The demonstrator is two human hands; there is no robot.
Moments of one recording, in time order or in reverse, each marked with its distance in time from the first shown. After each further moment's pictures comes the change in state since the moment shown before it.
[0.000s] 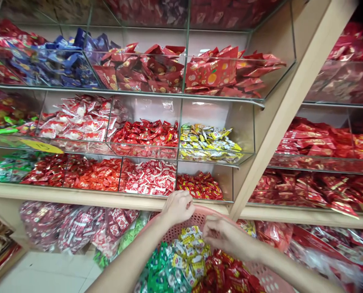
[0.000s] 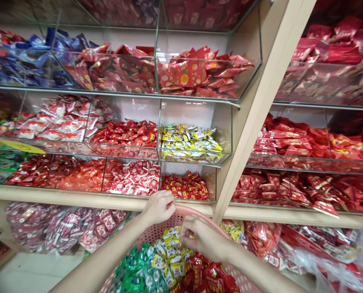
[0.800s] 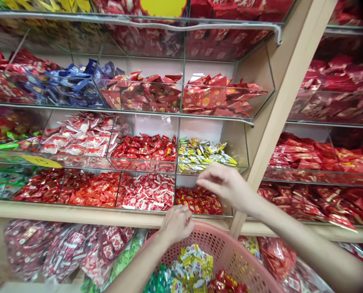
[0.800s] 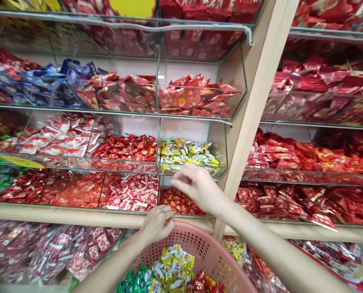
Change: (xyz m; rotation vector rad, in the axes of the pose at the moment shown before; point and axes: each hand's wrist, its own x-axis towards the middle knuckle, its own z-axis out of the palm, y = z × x) left_hand -0.001 0.000 -0.003 -0.031 -0.039 -0.021; right_hand 0.050 -0.076 -0.113 -0.266 0.561 -0.260
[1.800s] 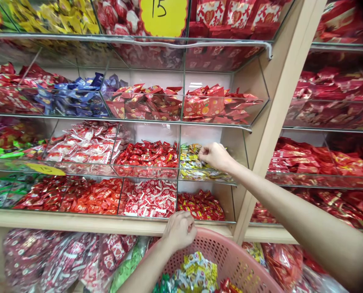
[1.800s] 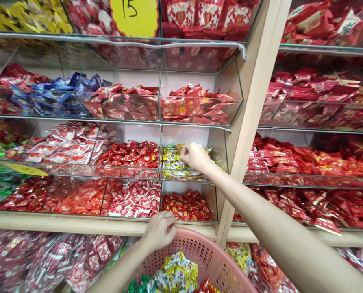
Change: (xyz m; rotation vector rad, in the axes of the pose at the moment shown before) left_hand 0.000 -0.001 0.000 -0.021 0.028 0.002; right_hand 0.088 0.045 -0.010 -0.324 0.087 0.285
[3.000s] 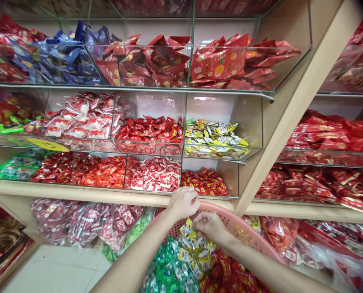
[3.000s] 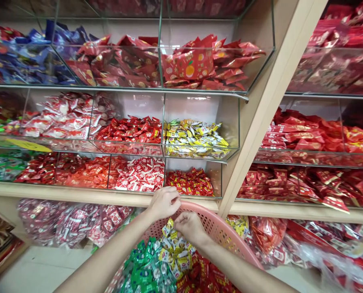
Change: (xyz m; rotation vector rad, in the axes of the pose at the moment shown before) left_hand 0.002 0.002 -0.002 0.007 -0.032 -0.018; right_hand -0.227 -0.006 0.157 0.951 -0.537 0.777
